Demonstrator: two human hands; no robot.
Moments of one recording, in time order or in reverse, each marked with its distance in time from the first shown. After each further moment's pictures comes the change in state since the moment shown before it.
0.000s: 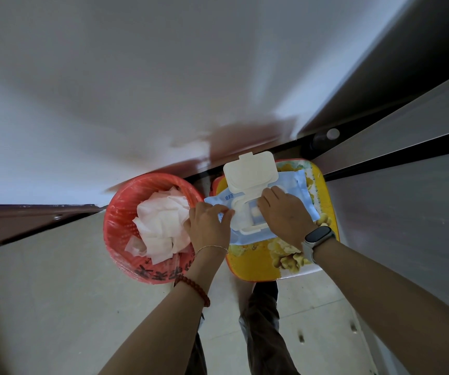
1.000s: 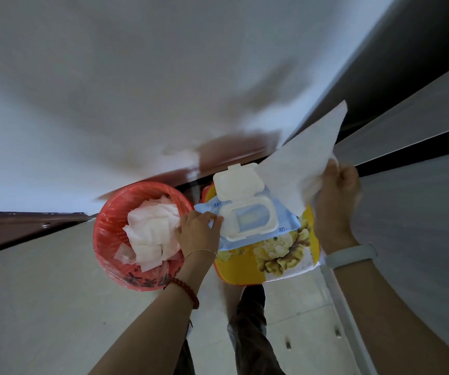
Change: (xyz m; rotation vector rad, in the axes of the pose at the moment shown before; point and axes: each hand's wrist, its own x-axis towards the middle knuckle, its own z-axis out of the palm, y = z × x) left_hand -0.004 0.003 -0.006 0.058 -0.029 -0.010; right_hand 0.006 0.042 -0.099 1.088 0.695 1.331
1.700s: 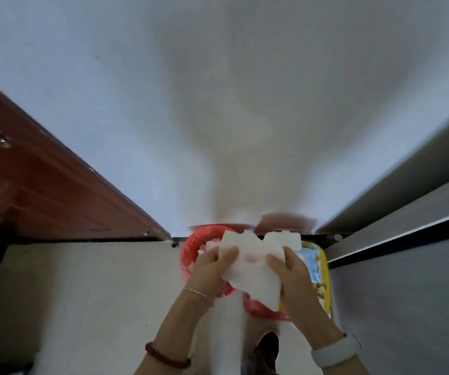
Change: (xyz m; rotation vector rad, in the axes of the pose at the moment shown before) left_hand -0.226 -0.015 -0.296 -1.318 -0.203 -0.077; right_hand -0.238 -0.251 -0.060 0.183 -0.892 0.268
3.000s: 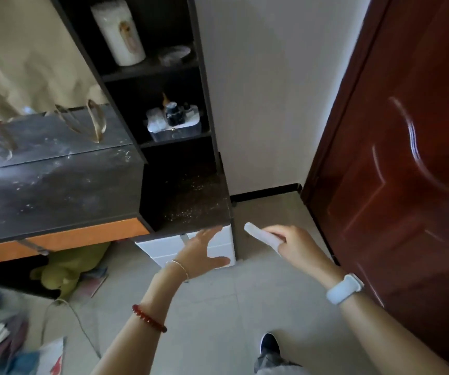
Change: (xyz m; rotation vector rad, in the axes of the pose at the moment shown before) left_hand -0.405 -0.062 -0.635 0.391 1.033 -0.138; right_hand -0.247 0.175 0.696 -1.214 -1.602 -0.632
